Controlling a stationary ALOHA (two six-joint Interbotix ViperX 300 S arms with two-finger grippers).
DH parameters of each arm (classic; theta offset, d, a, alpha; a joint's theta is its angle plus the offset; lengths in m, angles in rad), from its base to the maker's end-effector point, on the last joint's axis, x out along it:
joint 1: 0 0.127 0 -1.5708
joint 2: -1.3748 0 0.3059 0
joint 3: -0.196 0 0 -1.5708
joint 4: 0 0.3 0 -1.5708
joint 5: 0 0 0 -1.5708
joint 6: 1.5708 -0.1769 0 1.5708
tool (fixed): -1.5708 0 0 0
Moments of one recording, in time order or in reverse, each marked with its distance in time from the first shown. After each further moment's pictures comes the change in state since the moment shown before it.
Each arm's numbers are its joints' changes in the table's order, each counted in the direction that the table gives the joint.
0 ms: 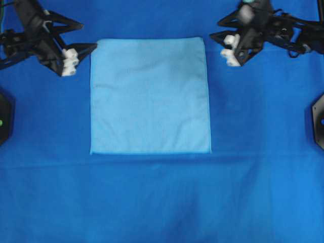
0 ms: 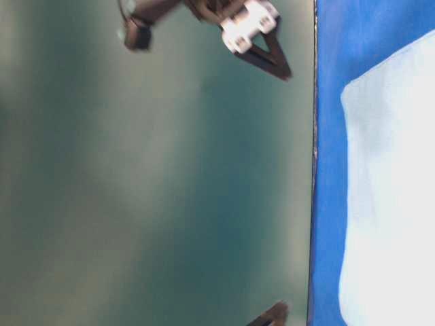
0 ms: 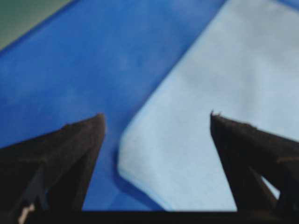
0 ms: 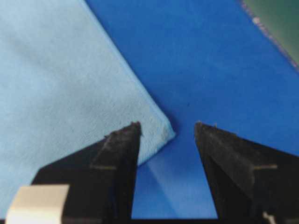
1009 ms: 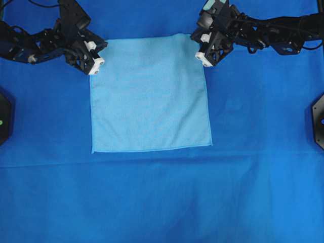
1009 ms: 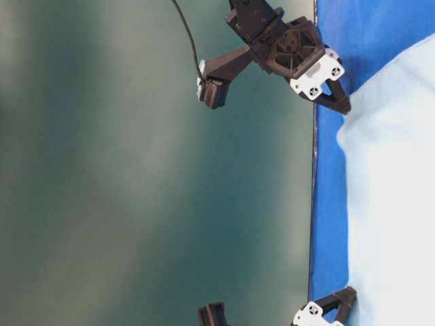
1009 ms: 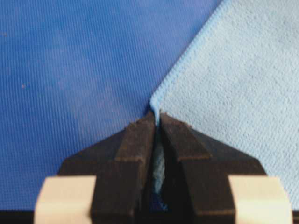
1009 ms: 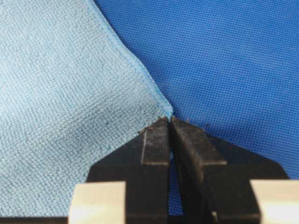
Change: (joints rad) left arm 0.023 0.364 -0.144 0.000 -0.002 -0.021; right arm -0.023 0.327 -0.155 -0.043 0.021 0.003
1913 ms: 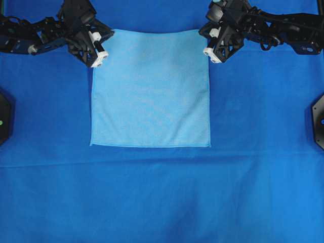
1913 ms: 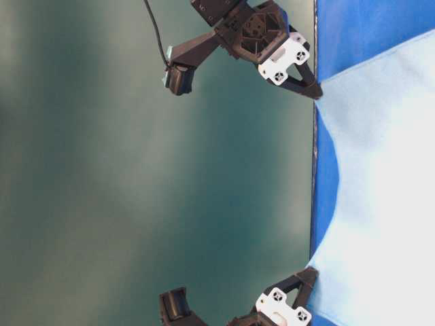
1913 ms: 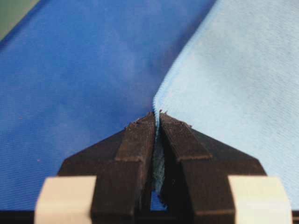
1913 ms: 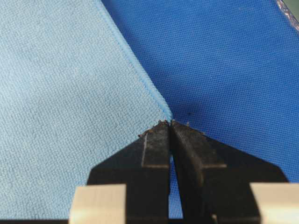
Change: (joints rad) left arm -0.017 -0.114 -0.069 0.000 -0.103 -0.132; right arm 0.002 -0.164 0.051 0.003 -0.054 -0.012
